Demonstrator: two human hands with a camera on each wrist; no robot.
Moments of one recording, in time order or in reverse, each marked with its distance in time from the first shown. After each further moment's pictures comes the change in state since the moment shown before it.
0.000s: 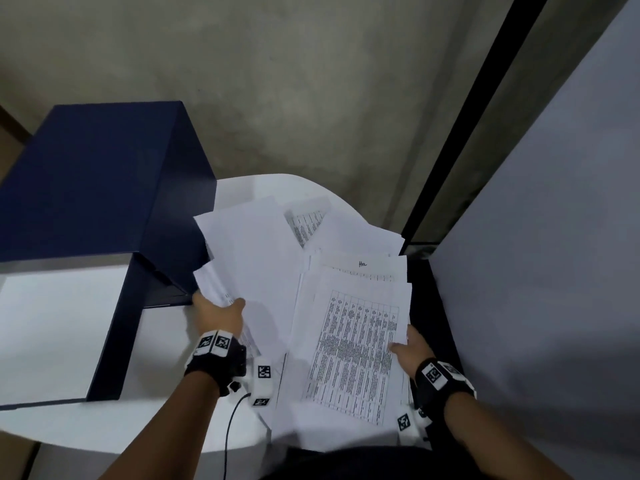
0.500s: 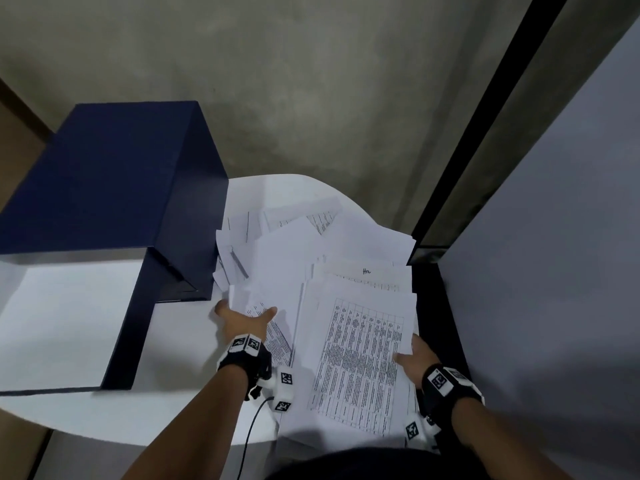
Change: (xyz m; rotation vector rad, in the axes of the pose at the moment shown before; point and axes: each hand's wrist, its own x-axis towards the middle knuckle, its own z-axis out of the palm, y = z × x) left_hand -0.001 -0.033 0.027 0.062 -0.069 -0.184; right_hand 0.006 0.015 0.002 -0.138 -0.083 -0.024
